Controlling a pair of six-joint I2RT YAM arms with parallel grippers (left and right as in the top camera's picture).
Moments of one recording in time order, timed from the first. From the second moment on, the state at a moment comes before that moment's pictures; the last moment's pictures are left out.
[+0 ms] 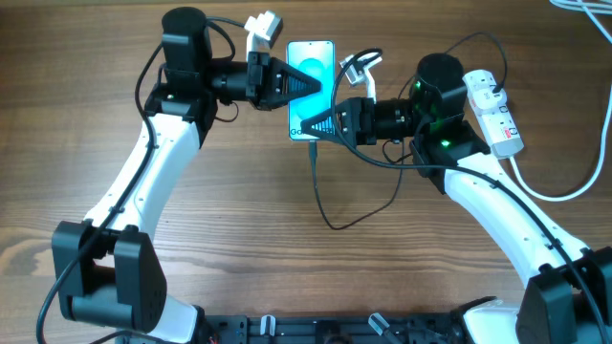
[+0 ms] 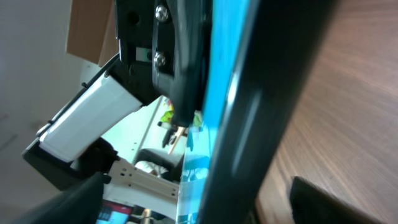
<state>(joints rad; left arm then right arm) -0.17 1.68 1.28 0.11 1.50 -0.95 0.35 1.52 1.01 0.34 -1.27 0.93</state>
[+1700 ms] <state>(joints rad) -0.24 1.77 1.19 0.21 1.47 -0.85 0.22 1.53 1.04 -0.18 -1.26 0.44</state>
